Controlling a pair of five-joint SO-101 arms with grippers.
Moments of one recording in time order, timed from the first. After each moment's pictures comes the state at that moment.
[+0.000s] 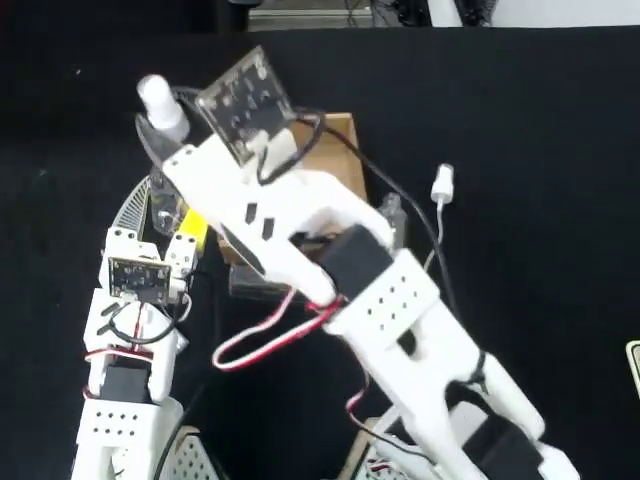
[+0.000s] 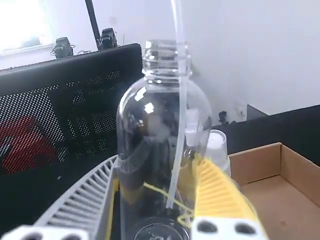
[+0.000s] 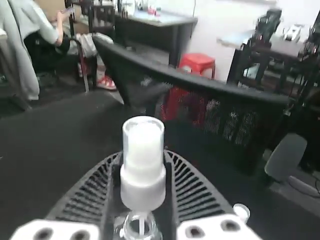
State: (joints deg) left arm -1.2 -91.2 96.5 -2.2 -12.7; right arm -42.7 -27.6 14.2 30.9 2.8
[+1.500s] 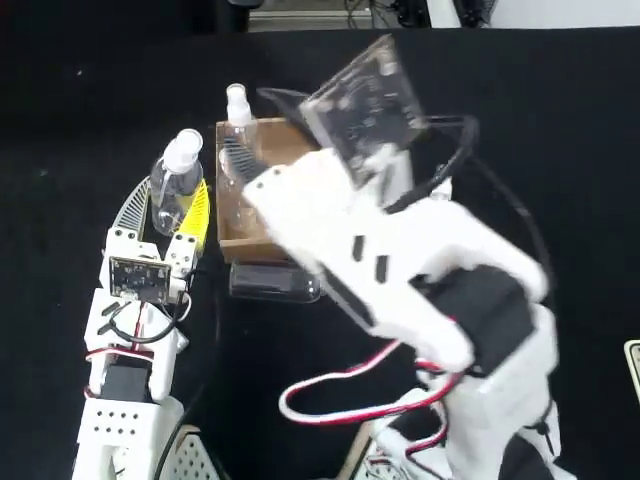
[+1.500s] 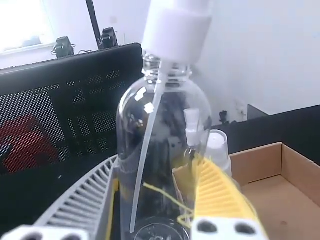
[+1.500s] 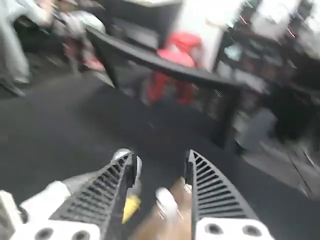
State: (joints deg) left arm -1.3 -91.1 96.5 -2.2 -12.7; right arm -34.8 -32.0 -16.4 75.3 2.9
